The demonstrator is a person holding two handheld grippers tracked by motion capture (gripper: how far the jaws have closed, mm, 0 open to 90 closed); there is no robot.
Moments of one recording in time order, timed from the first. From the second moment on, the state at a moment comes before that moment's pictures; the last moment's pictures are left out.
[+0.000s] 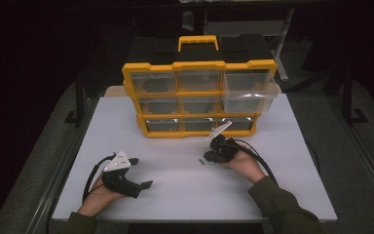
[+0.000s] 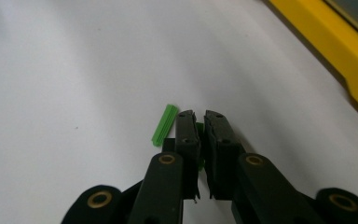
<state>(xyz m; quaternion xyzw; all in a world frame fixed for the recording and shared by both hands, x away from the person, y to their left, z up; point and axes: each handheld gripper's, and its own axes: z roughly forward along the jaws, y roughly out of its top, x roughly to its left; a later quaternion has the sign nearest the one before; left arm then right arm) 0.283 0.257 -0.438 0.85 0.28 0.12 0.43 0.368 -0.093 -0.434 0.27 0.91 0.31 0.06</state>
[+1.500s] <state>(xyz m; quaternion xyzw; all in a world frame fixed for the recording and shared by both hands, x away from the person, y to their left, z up) 0.278 0.259 -0.440 0.85 0.28 0.13 0.42 0.347 -0.246 -0.359 0.38 0.86 0.34 0.05</state>
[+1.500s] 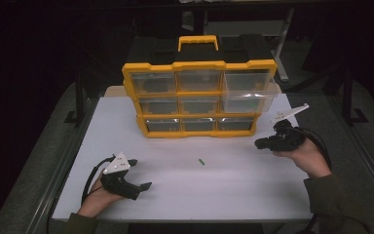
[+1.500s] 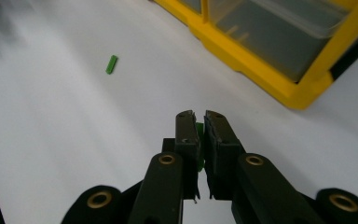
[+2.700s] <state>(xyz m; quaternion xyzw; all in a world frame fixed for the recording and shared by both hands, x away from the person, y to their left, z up) 0.275 0.262 -0.439 0.85 0.29 0.13 0.42 0.355 -0.282 -0.207 0.36 0.85 0.37 0.09</state>
